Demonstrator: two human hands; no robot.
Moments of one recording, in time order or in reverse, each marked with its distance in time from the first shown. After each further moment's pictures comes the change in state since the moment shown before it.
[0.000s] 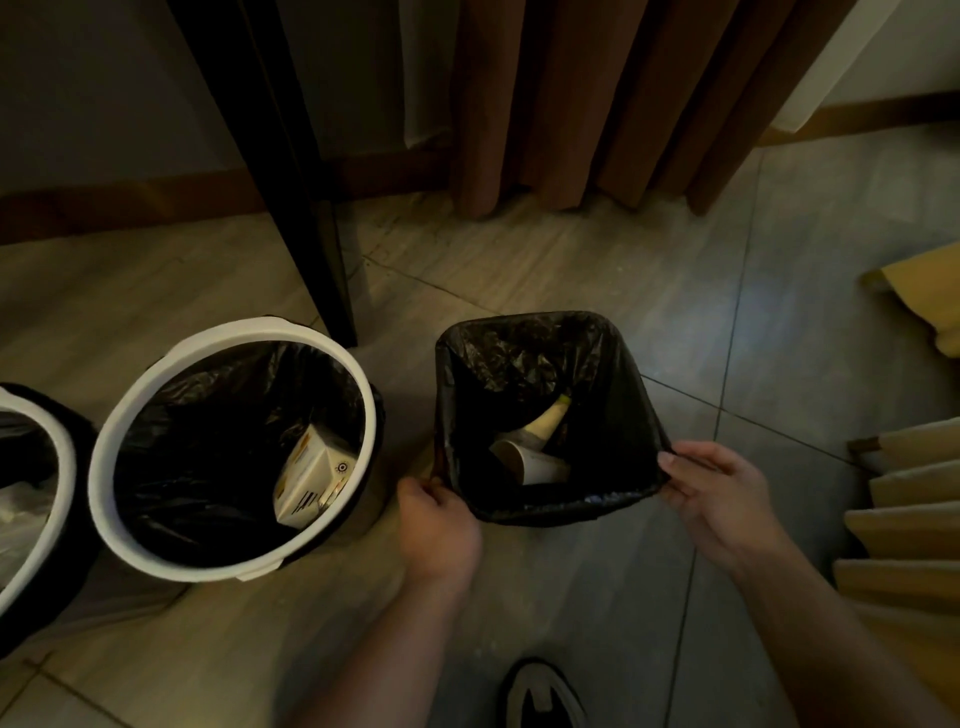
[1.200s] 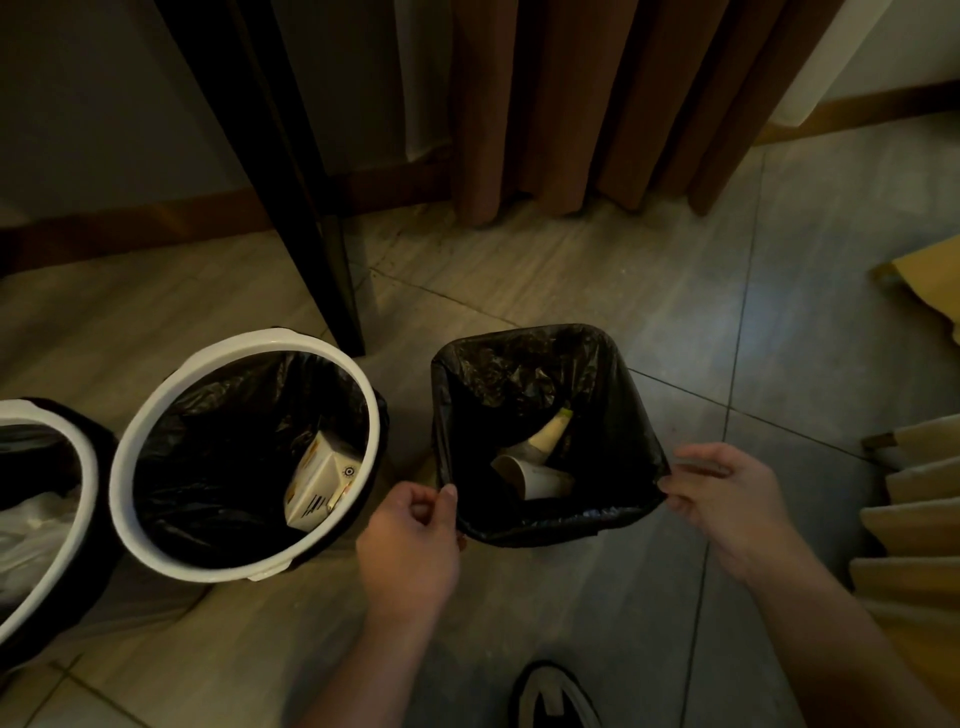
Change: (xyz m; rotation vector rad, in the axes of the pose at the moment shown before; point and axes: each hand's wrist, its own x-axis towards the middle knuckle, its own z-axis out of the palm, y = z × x) left_hand -0.018 0.003 -0.047 0.131 -0.032 0.289; right_hand -0.017 -0.010 0.005 -0.455 0.109 -0.016
